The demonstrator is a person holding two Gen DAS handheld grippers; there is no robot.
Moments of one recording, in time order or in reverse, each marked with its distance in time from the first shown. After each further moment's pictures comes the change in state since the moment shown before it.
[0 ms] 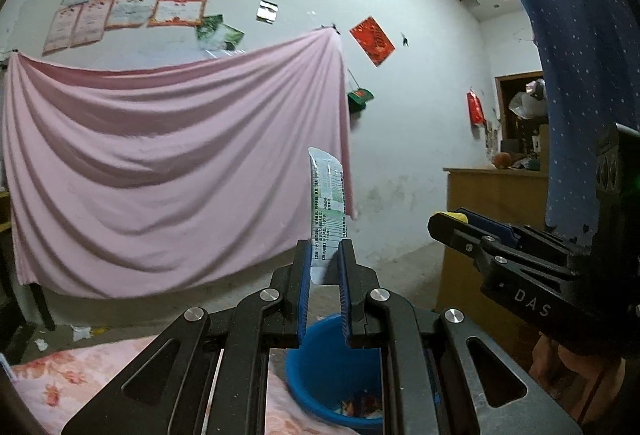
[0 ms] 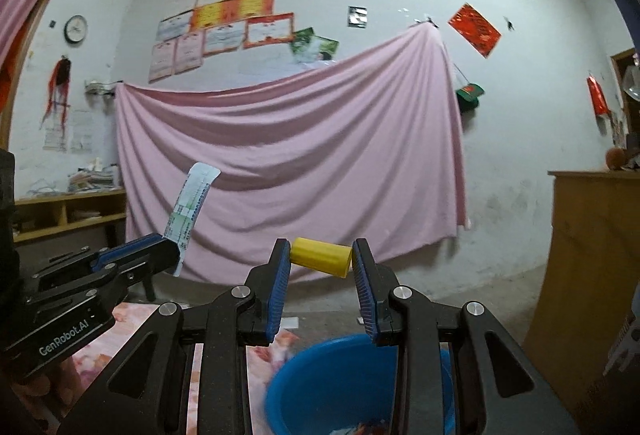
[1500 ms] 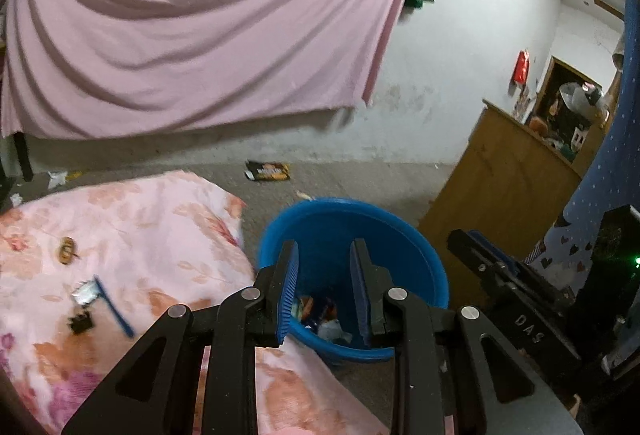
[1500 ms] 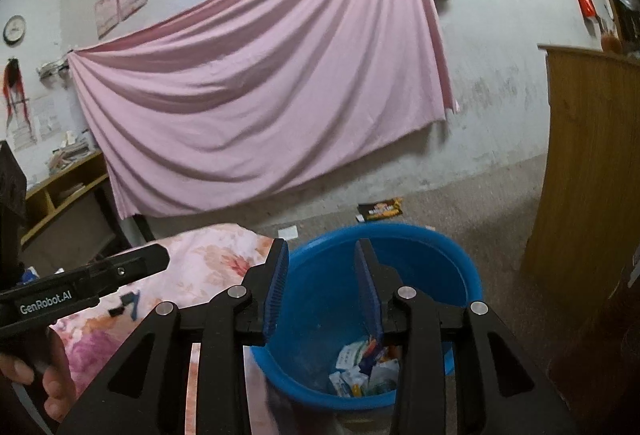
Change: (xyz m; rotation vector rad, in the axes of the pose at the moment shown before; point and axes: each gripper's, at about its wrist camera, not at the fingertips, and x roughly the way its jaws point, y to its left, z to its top) left arm 0.040 0.045 -0.013 -0.330 0.458 0.010; right arm 0.040 -0.039 -0.039 0.168 0.362 -0.024
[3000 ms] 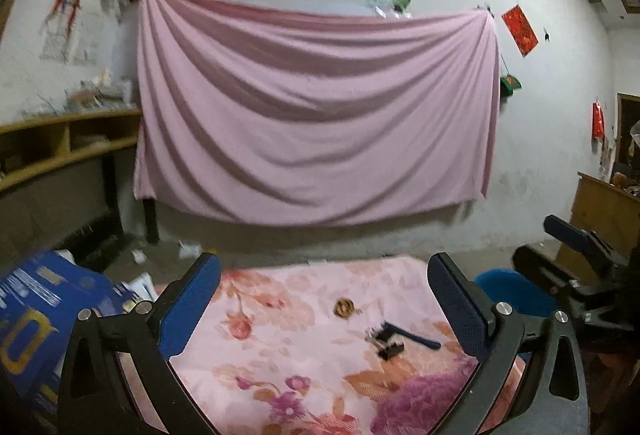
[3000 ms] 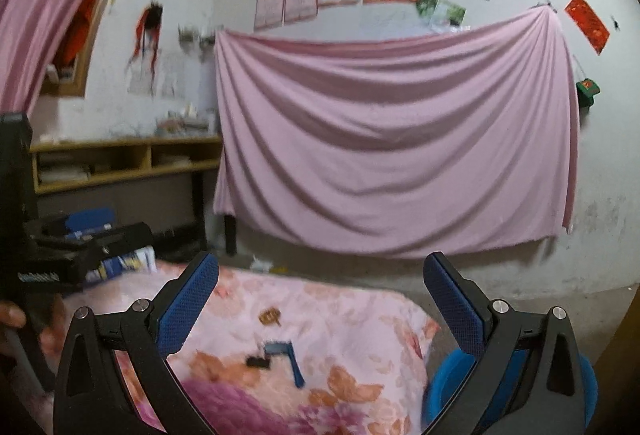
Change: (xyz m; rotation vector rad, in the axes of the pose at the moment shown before) left arm -0.156 0.175 -0.056 0.005 -0.352 0.385; right arm 0.018 0.198 -0.020 -0.379 -0.180 0.314
